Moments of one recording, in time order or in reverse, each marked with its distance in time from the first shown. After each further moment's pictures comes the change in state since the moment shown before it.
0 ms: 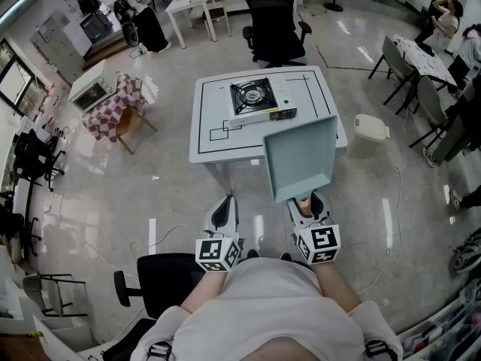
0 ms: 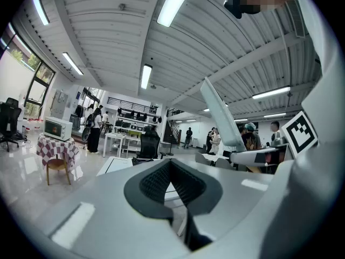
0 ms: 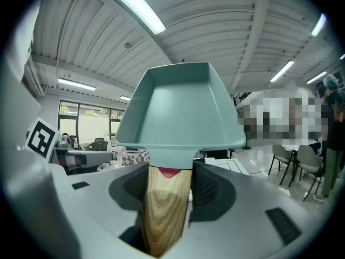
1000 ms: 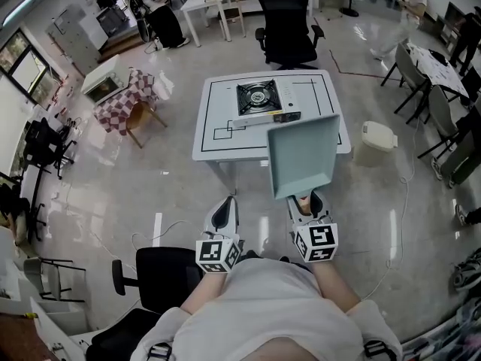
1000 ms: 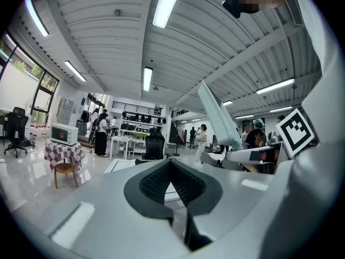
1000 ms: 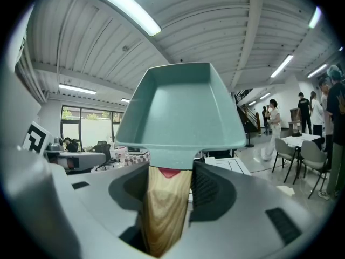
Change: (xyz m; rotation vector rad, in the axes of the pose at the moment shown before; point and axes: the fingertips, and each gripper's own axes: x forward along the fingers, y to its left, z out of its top) left arm 0.000 -0.028 0.001 0.037 -0.007 0.074; right arm 0.000 -0.029 0.000 0.031 -0.007 0.033
